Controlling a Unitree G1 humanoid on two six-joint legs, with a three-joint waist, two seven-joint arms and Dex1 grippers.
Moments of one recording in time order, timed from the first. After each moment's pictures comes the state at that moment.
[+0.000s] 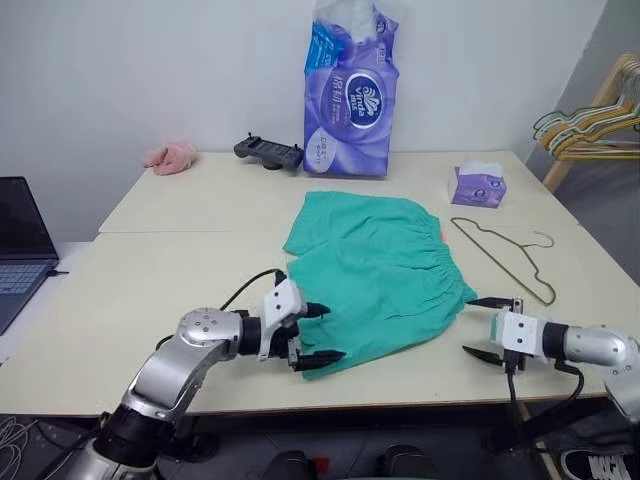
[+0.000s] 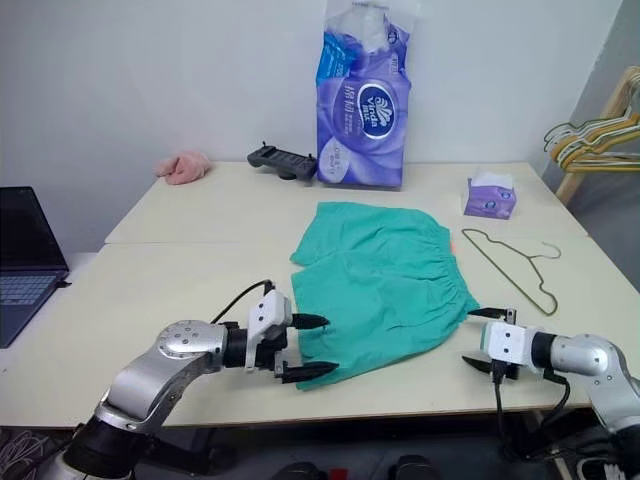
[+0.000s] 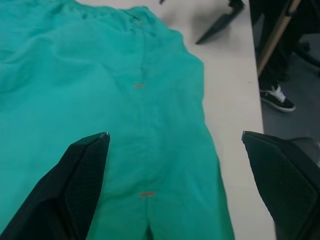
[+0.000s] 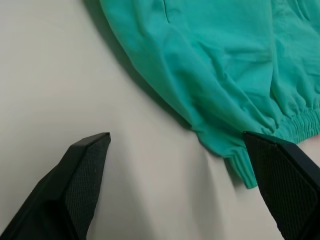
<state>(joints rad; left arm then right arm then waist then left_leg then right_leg) -0.20 0.63 -0.26 -0.26 -0.35 0.50 -1.03 -0.15 -0.88 0.11 0.32 -0.08 -0.46 0.94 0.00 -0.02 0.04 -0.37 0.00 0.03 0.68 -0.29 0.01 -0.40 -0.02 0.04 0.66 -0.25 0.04</state>
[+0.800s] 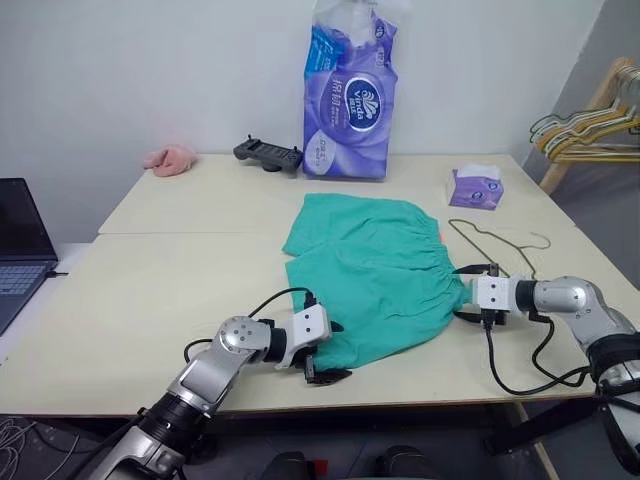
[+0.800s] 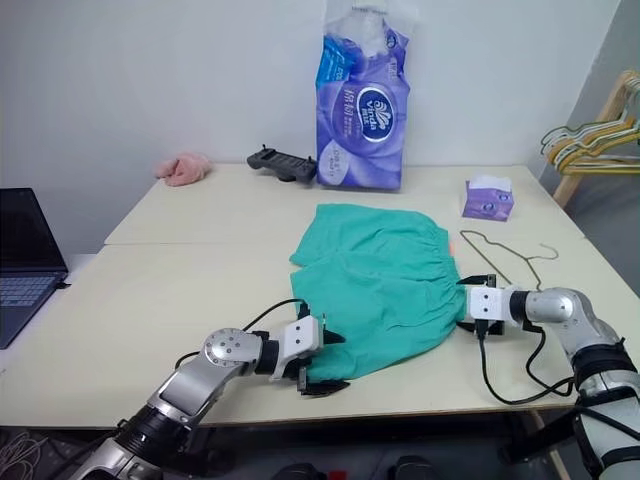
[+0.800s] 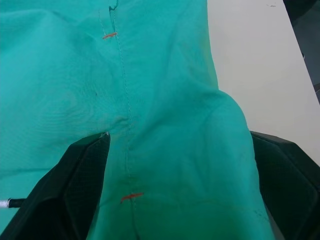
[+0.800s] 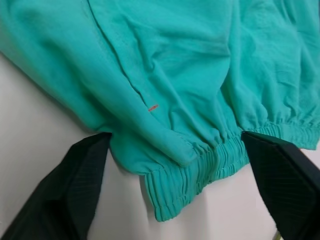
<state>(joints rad) -0.26 0.54 -0.43 0.04 -0.10 0.21 -1.02 -0.61 -0.76 0.28 0.91 -0.26 -0.70 0.93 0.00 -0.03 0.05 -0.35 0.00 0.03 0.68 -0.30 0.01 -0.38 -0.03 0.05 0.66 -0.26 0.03</state>
